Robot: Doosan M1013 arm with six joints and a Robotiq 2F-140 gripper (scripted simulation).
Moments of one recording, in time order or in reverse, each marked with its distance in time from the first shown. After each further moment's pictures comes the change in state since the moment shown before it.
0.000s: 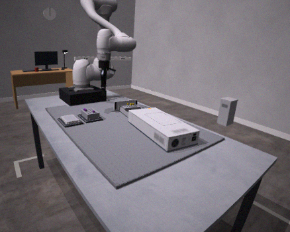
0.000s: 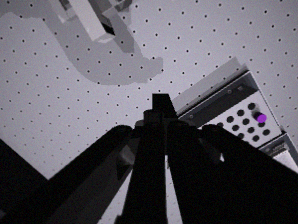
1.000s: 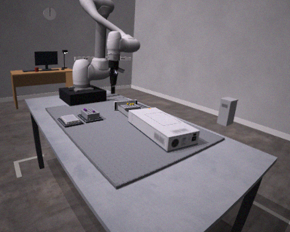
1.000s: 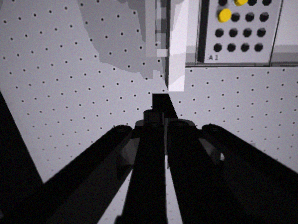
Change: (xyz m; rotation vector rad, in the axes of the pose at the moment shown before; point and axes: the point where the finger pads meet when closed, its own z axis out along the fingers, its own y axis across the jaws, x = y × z) arm 0.056 -0.091 0.004 0.000 0.001 -0.481
